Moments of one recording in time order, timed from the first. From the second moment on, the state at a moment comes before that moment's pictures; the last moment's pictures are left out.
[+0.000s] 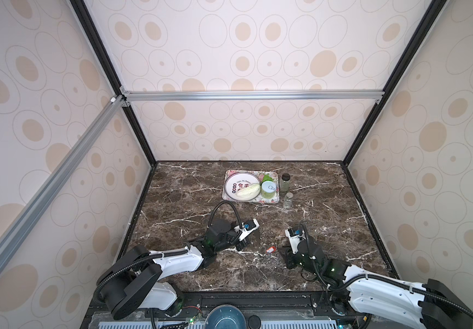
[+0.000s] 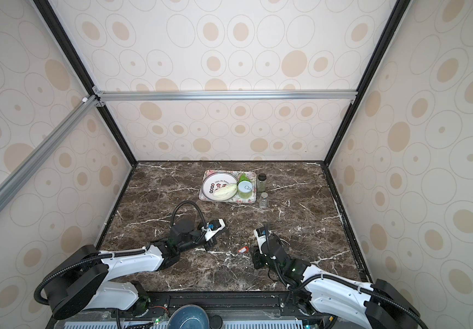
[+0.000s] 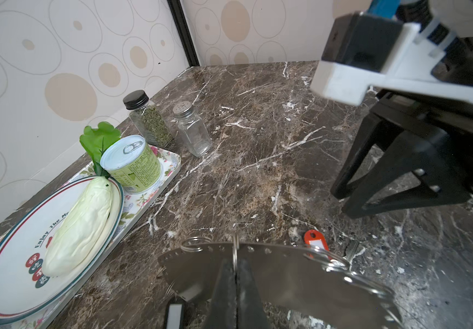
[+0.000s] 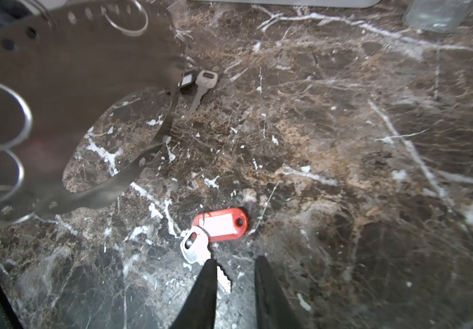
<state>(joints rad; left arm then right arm) -0.80 1.35 0.44 0.58 0.23 0.31 0.87 0.93 0.20 0.06 0.11 0.49</state>
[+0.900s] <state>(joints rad) -0.80 1.27 0.40 0.59 0.19 0.32 0.89 1.38 0.49 0.04 0.27 0.44</state>
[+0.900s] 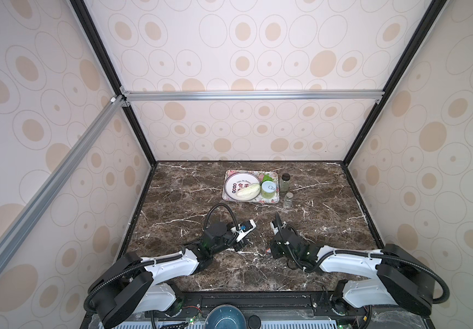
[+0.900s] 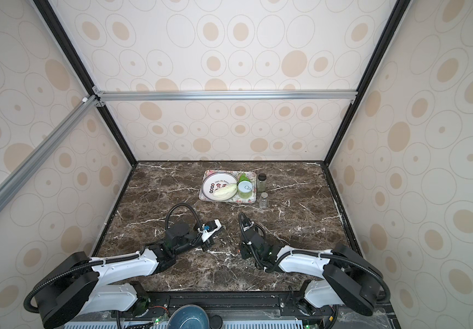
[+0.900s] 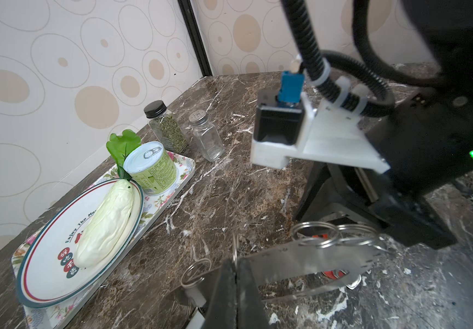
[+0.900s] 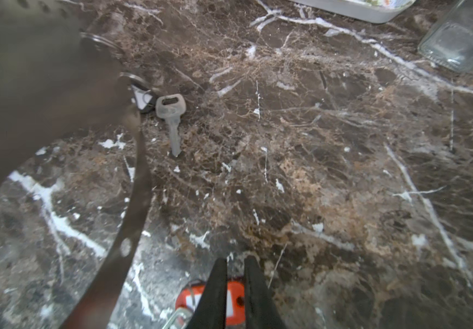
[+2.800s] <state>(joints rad) -0.80 1.25 0.38 0.60 0.18 0.33 1.04 1.33 0.37 0.11 0.15 0.63</state>
